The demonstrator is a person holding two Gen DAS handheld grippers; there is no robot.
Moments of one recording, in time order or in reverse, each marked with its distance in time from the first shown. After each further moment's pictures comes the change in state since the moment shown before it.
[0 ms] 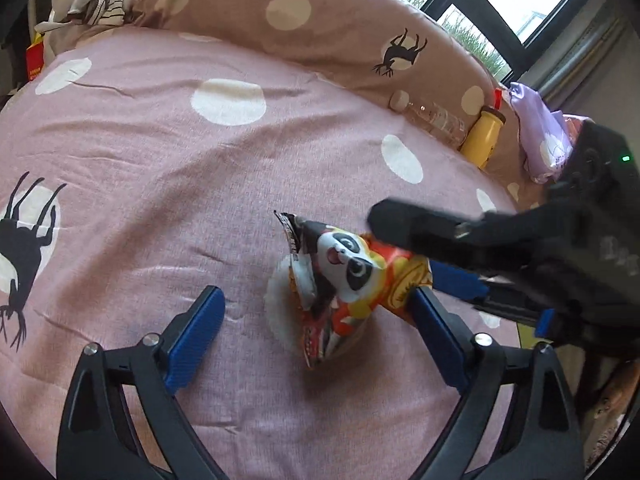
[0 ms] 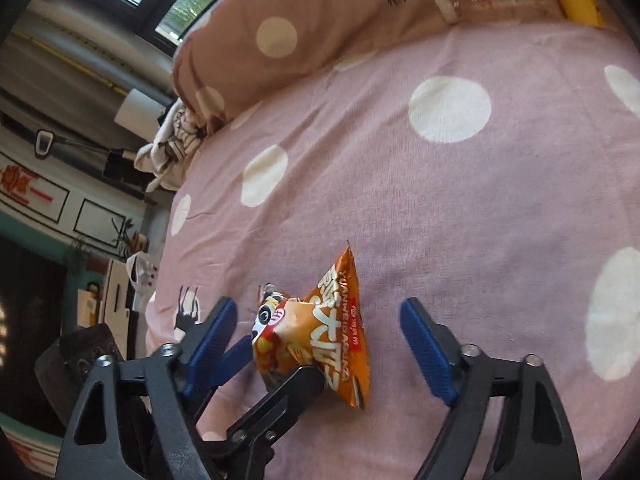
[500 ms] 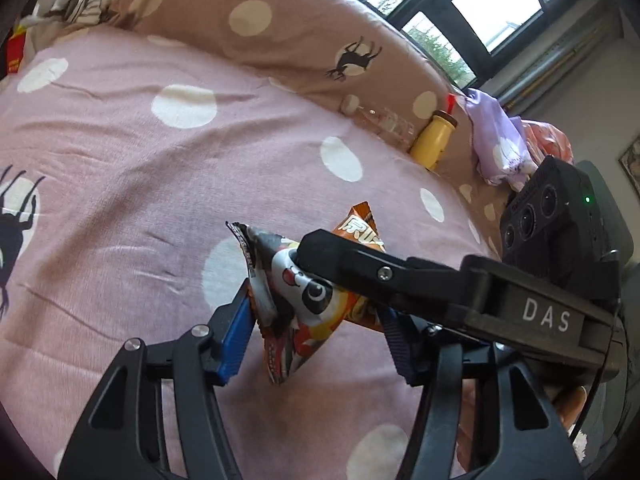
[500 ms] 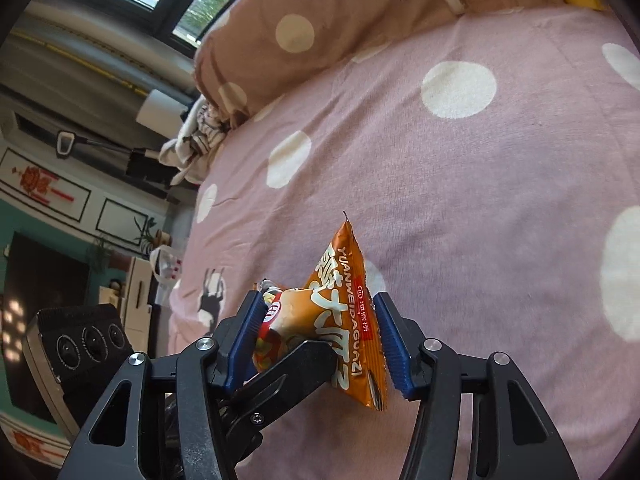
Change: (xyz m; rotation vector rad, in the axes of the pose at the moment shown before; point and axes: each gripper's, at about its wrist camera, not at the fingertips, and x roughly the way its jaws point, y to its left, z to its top) left arm -0.036 -0.027 -0.011 0.001 0.006 -0.141; right arm -0.032 0.007 -0.027 -0.005 -0.047 0.089
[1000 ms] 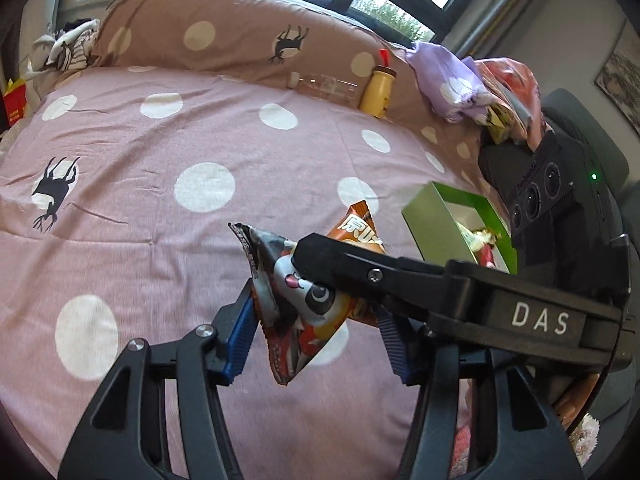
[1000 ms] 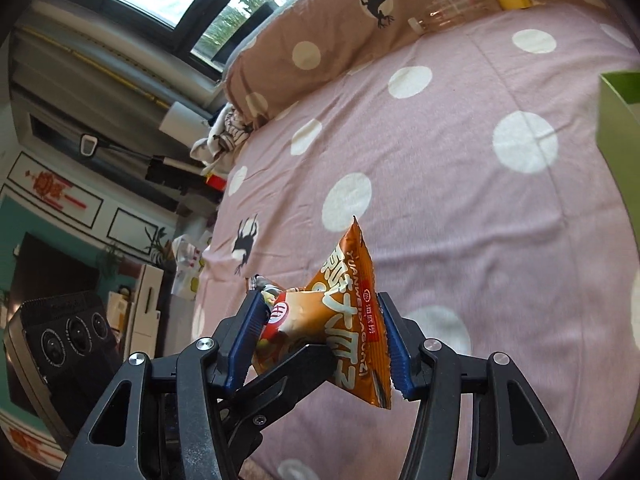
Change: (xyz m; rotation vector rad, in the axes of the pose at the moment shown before) left arm -0.071 -0.085 -0.093 0.188 0.037 0.055; right arm -0.102 0.013 -0.111 0.018 -0.088 0.008
